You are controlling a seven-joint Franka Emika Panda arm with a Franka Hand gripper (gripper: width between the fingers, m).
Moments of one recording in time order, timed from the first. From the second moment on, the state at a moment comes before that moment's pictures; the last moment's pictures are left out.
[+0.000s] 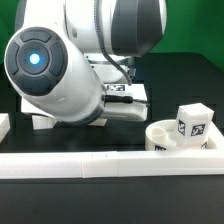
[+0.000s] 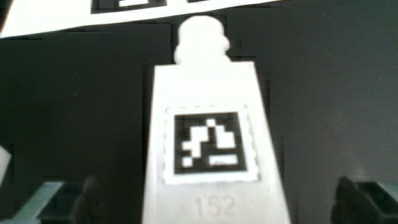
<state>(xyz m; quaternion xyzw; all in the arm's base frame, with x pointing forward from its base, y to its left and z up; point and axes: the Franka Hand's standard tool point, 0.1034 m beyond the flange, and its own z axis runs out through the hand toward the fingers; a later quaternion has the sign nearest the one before) 0.501 -0.044 0.012 -0.87 0.11 0.47 0.06</state>
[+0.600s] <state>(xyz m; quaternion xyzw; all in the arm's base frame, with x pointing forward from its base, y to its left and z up) 0.503 -0.044 0.006 -0.86 0.11 0.49 0.06</state>
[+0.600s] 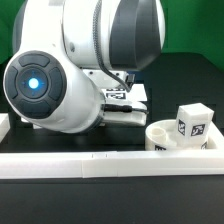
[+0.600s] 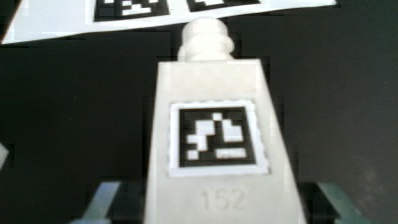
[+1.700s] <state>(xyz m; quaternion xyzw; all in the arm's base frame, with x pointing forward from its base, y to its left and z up) 0.541 -0.031 0.066 -0.88 0.10 0.46 0.05</state>
